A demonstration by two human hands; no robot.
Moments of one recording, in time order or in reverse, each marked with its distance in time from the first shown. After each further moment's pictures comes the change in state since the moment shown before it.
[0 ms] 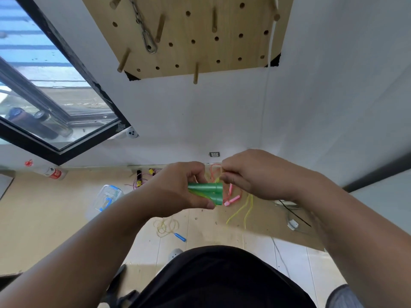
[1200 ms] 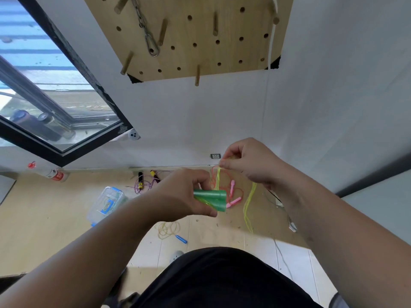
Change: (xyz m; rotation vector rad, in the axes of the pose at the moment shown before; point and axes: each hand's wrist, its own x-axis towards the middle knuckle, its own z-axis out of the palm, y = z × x) left_hand -0.005 0.000 0.012 0.039 -0.042 -0.014; right_hand 0.026 0.013 0.020 0.702 0.283 0.360
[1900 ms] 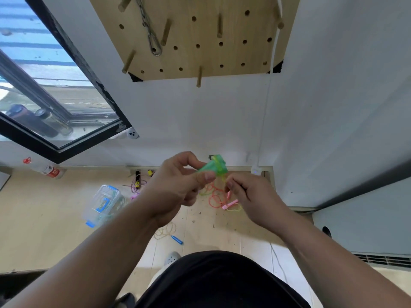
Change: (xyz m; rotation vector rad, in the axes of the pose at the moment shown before) left_hand -0.002 0.012 0.000 -1.129 0.147 -0.064; right_hand -0.042 0.047 0.034 -0.195 0.091 -0.244
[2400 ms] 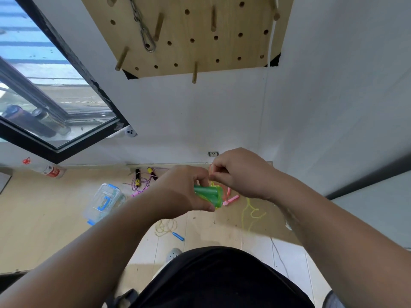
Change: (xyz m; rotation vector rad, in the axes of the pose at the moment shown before) left_hand 0.017 -0.001 0.001 1.228 -0.068 0.051; right_hand 0.053 -0.035 -0.030 -0.307 -0.293 -0.040
